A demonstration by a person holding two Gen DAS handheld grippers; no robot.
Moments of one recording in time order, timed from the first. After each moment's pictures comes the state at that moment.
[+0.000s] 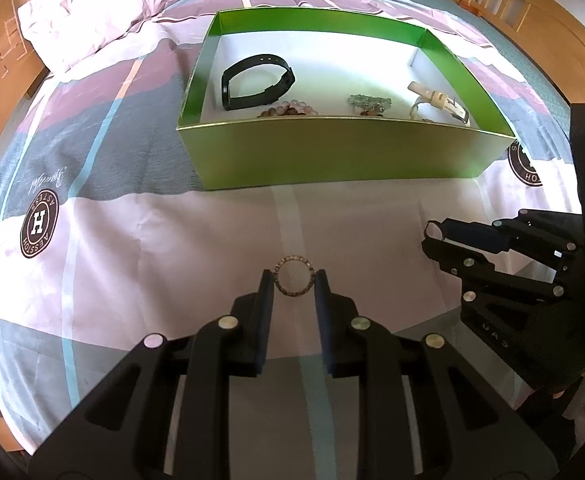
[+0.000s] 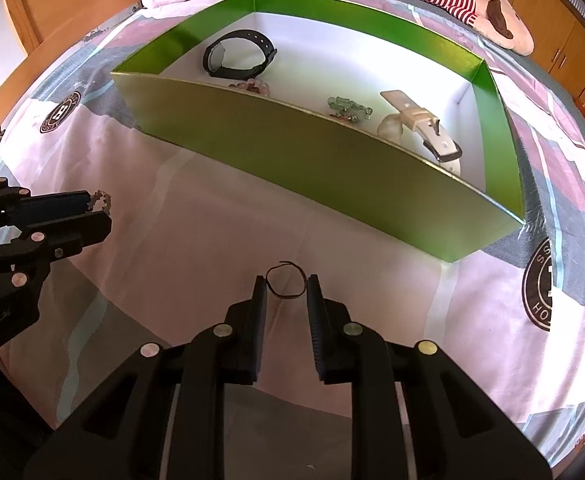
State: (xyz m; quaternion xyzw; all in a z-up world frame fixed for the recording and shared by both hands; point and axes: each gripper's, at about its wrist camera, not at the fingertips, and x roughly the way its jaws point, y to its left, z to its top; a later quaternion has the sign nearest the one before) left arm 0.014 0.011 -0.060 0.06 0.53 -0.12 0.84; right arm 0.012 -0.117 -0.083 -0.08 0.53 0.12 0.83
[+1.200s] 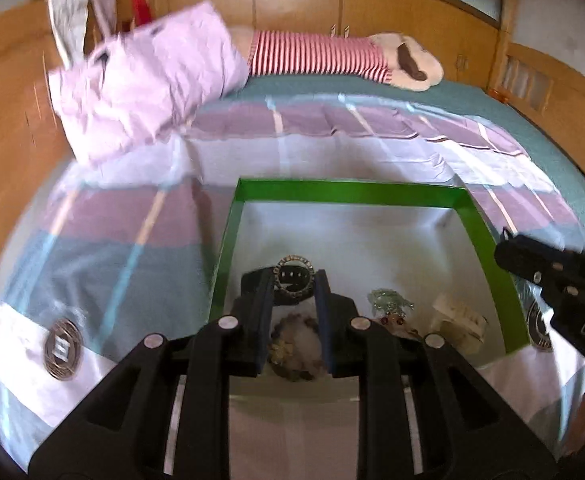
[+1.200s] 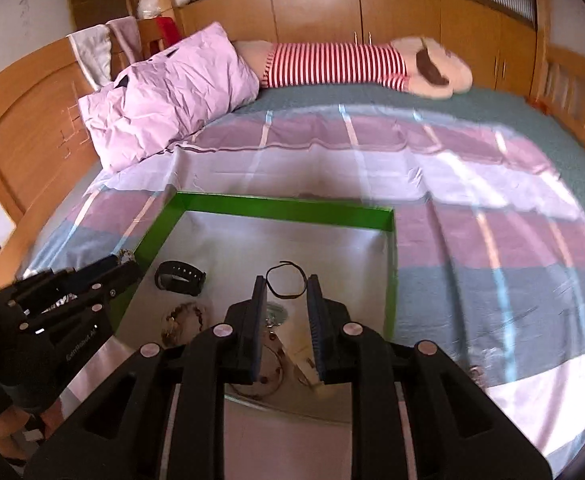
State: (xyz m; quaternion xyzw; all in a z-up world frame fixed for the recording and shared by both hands) left arm 0.119 -0.010 0.001 0.01 0.41 -0.06 0.91; right arm 0.091 -0.186 0.015 0.07 0.39 0.08 0.91
